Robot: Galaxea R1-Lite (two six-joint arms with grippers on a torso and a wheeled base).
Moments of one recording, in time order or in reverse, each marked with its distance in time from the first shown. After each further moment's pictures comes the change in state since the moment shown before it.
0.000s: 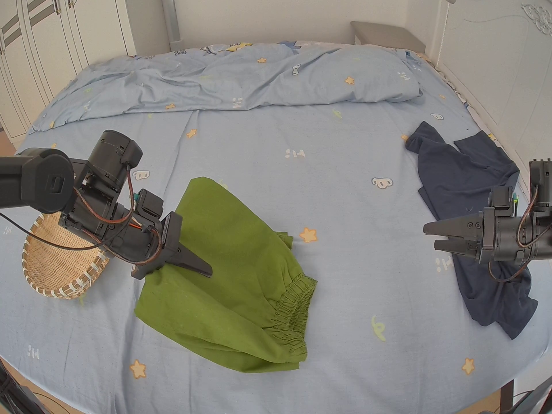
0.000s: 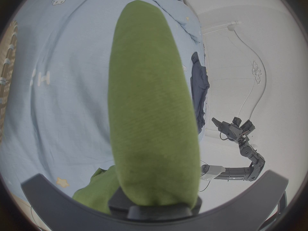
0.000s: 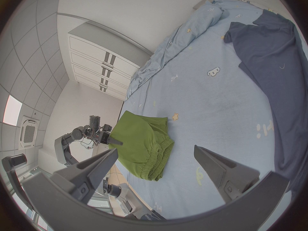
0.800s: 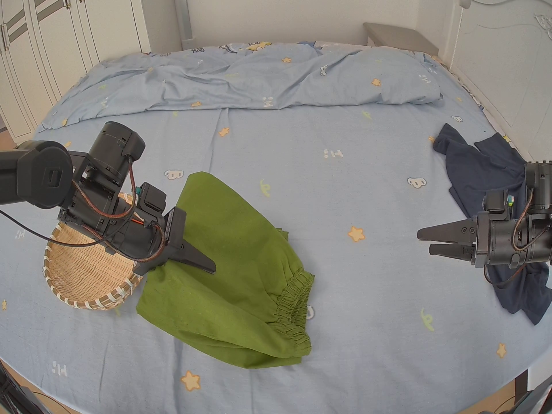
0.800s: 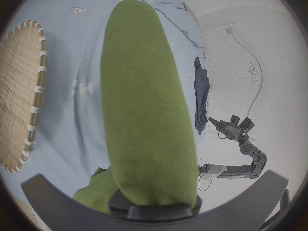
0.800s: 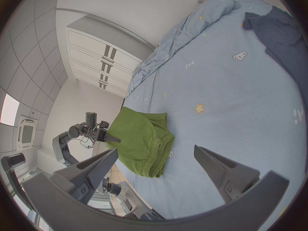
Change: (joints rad) left arm -0.028 -0.010 -0.036 0.025 0.031 0.000; right arm 0.027 0.015 0.004 -0.002 -0.011 -0.002
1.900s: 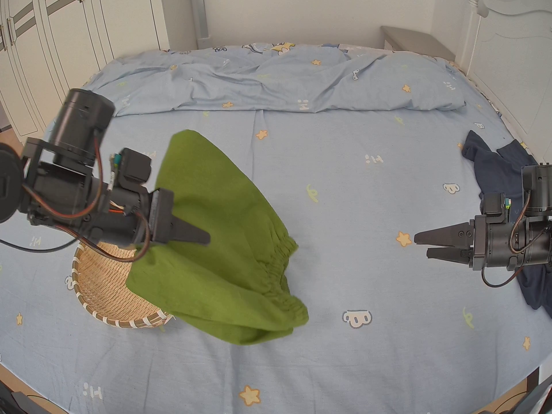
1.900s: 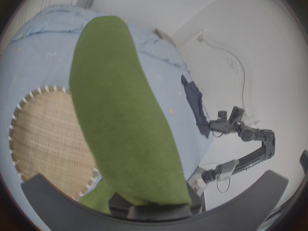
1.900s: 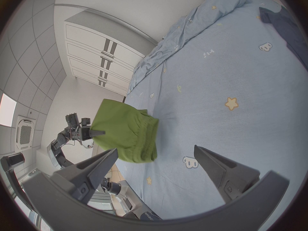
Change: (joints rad) left arm -0.092 -0.185 0.079 -0.167 0.176 0.104; right arm 0.011 0.010 0.006 0.000 -0.005 0.000
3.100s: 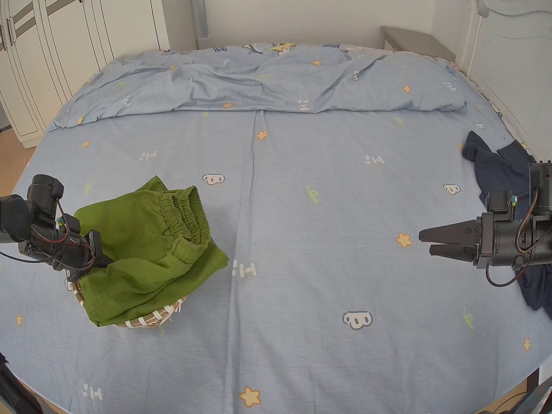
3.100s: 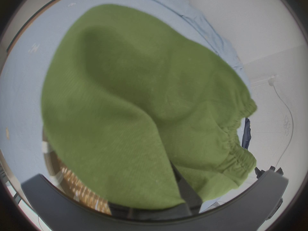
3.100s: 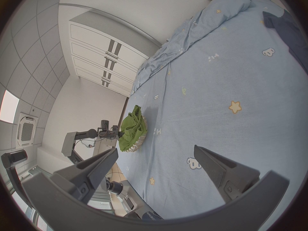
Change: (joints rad) left arm 0.607 0.191 0.235 -0.145 -0.005 0.010; right arm 0.010 -0.044 0.005 0.002 0.004 0.007
